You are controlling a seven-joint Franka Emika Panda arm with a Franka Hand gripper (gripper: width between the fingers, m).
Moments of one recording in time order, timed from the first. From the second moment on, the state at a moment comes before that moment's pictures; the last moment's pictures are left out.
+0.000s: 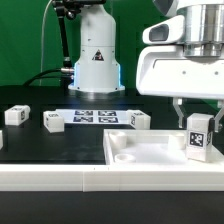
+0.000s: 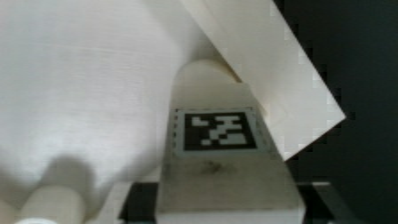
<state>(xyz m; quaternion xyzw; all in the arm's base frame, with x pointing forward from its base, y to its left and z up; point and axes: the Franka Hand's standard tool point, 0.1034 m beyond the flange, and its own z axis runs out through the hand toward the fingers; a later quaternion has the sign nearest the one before) 0.625 0.116 0.076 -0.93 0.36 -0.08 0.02</state>
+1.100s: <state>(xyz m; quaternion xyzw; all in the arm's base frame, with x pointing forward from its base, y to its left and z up) 0.618 0.121 0.075 -0.69 0.72 -0.05 0.04</state>
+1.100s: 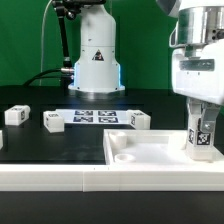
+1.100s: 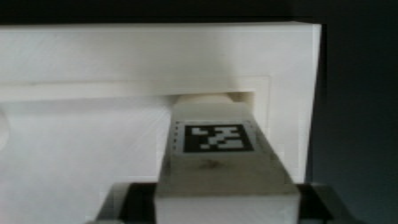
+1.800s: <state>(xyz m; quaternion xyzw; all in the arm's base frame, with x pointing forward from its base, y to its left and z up) 0.618 0.119 0.074 -0.74 0.66 -0.05 0.04</state>
